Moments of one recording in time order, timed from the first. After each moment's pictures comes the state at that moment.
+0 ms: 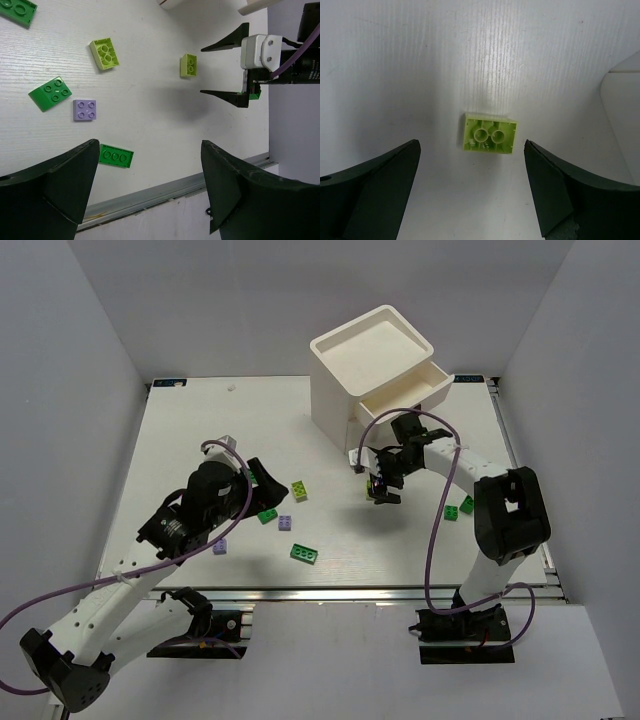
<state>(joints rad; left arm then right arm) -0.63 0.84 0.88 -0.56 -0.10 -0.81 0.38 1.76 1.22 -0.70 -0.62 -1.28</state>
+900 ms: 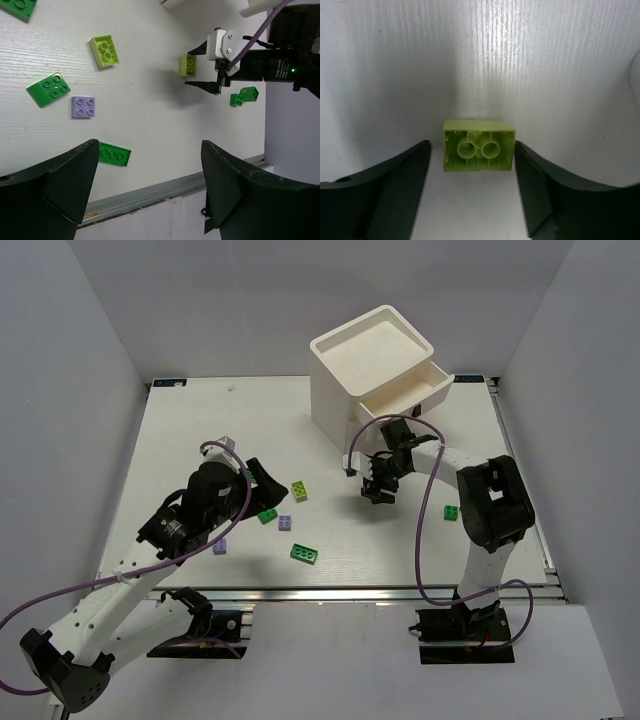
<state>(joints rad) -0.63 0.84 0.87 -0.57 -0.10 -0.84 0.41 1.87 1.20 -0.56 -0.48 -1.16</state>
